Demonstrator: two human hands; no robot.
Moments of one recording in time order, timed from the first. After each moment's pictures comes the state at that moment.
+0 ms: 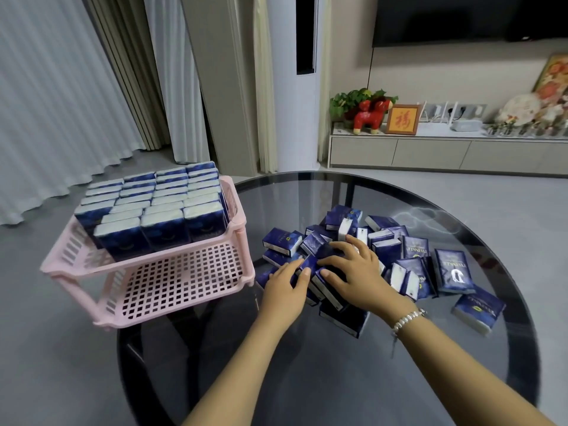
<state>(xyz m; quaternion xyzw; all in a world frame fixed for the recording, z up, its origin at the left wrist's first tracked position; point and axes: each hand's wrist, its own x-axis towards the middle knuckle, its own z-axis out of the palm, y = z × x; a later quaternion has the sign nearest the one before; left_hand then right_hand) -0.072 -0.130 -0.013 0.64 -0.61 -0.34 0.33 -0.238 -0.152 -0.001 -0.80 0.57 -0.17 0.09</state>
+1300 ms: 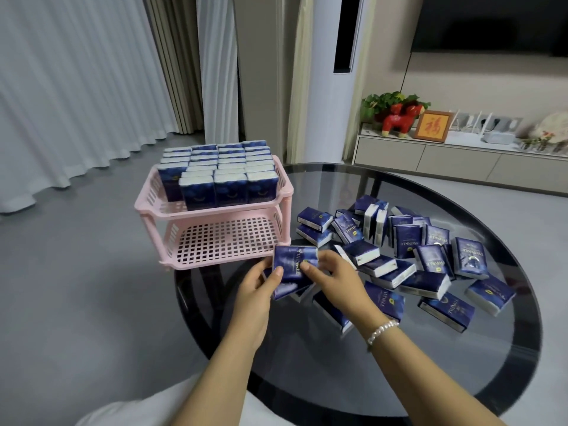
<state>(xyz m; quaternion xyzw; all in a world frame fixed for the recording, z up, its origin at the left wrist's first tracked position) 0.003 -0.017 -0.001 0.49 -0.33 -0.52 0.62 -0.139 -0.060 0.013 -0.65 0.50 -0.38 0.42</state>
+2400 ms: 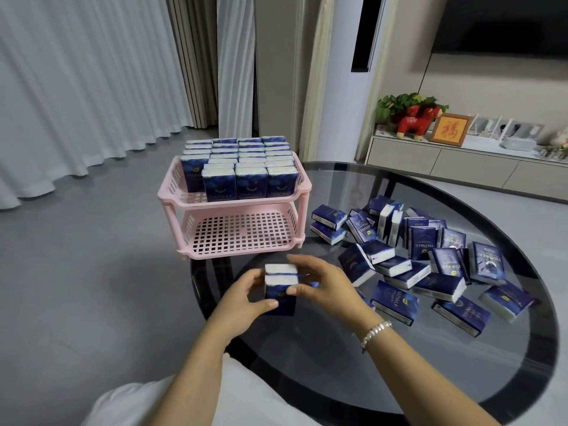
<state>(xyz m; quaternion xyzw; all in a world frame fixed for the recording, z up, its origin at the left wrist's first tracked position) 0.066 0.004 -0.015 0.61 -0.52 -0.44 0.41 -0.116 -0.051 0.008 -0.75 0.42 -0.29 0.42</state>
